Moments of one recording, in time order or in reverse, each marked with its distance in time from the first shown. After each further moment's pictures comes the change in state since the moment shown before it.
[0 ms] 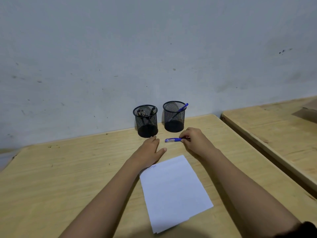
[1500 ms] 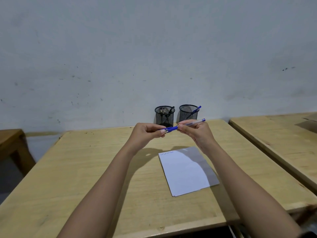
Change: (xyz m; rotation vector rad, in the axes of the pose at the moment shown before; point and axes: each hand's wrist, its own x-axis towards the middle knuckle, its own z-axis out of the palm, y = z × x) left_hand -0.116 0.002 -0.080 -0.977 0.335 0.082; right_hand -0.063 -0.110 -0.028 1.195 0.053 -0.058
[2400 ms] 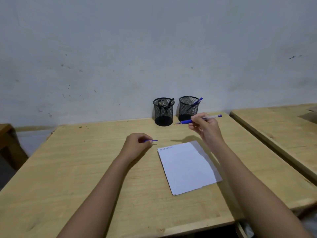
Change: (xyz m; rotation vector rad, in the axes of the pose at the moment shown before) left_hand 0.000 -0.076 -0.010 0.281 0.139 -0.167; right_hand 0.002 0.010 -0.020 0.126 0.234 0.105
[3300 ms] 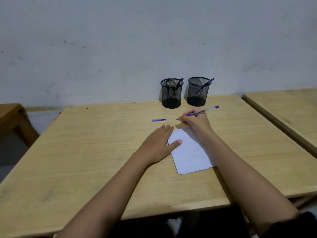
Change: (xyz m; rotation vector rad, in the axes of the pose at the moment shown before) left_hand -0.044 0.008 0.035 0.644 -0.352 0.202; right_hand -0.009 0.048 0.034 -0.242 0.007 0.117
